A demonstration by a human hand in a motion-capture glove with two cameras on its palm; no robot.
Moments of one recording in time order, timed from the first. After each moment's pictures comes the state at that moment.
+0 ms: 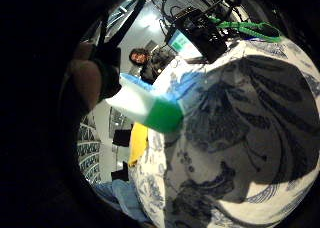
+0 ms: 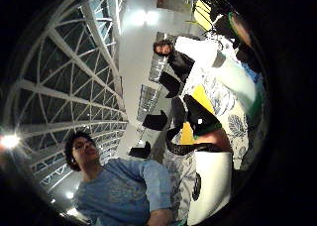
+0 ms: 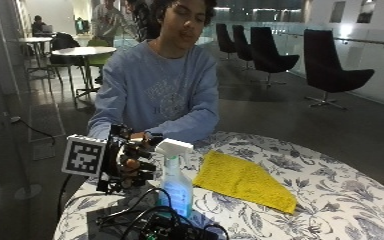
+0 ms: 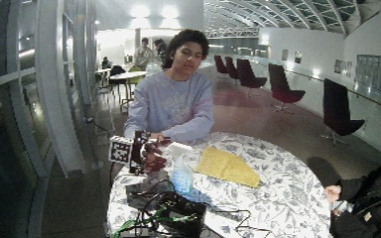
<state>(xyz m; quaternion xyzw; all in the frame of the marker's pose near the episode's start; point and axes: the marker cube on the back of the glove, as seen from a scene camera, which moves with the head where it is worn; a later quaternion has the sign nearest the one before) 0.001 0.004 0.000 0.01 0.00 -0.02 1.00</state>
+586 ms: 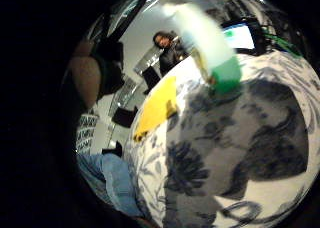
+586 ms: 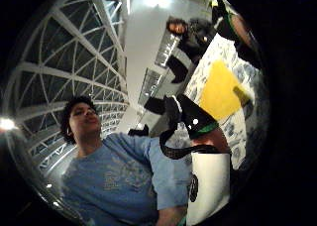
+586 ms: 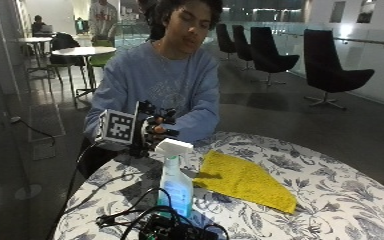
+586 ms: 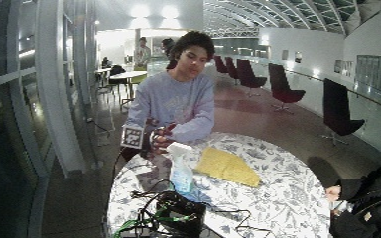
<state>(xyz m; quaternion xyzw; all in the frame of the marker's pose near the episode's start) -0.071 0.094 0.053 -0.04 -0.01 -0.08 1.00</state>
